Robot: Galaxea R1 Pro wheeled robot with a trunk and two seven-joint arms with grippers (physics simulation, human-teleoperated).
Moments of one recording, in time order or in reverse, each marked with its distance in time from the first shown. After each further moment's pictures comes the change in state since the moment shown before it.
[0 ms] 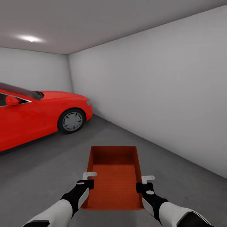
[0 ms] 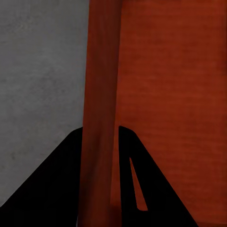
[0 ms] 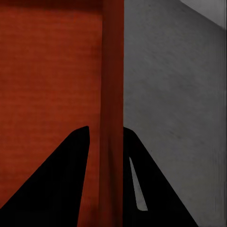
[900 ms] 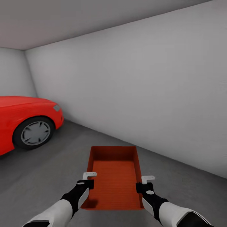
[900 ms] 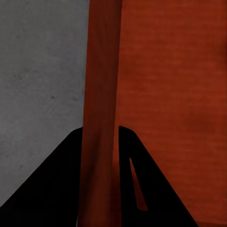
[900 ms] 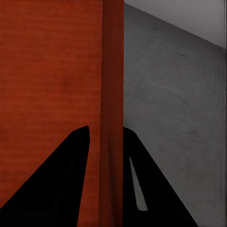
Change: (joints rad) left arm 0.000 0.000 0.000 0.000 0.000 0.000 0.000; right arm 0.000 0.000 0.000 0.000 0.000 0.000 0.000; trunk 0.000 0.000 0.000
